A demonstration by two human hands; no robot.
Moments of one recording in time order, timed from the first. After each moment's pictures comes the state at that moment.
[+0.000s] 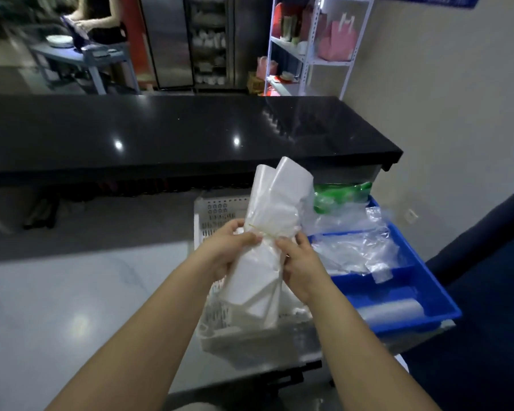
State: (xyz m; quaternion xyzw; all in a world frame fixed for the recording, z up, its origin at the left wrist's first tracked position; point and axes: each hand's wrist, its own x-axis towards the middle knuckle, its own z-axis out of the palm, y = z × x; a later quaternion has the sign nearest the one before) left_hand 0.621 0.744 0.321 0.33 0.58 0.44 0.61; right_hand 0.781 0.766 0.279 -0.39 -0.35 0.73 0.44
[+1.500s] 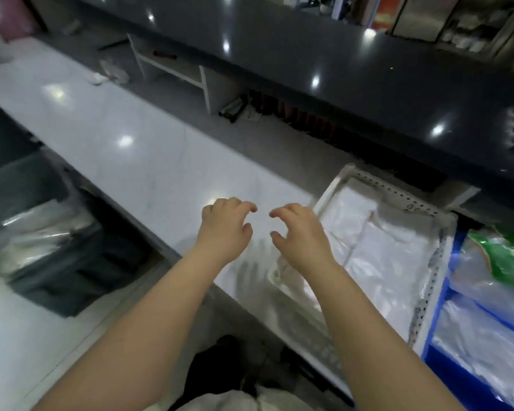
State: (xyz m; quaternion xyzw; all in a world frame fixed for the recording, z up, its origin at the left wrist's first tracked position) left_hand 0.545 0.603 0.255 0.35 0.92 0.16 0.01; right_hand 0.649 0.736 0.259 -0.17 -0.95 0.24 0.09
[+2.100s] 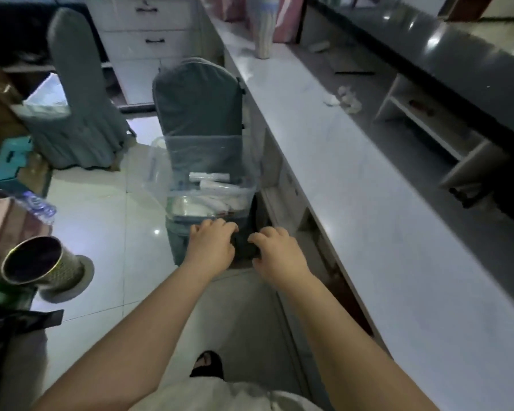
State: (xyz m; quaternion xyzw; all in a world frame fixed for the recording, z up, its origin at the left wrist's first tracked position) left_hand 0.392 0.194 0.214 0.02 0.99 0.10 0.01; right_hand 0.396 0.355 0.230 0.22 -0.97 0.11 -0.06
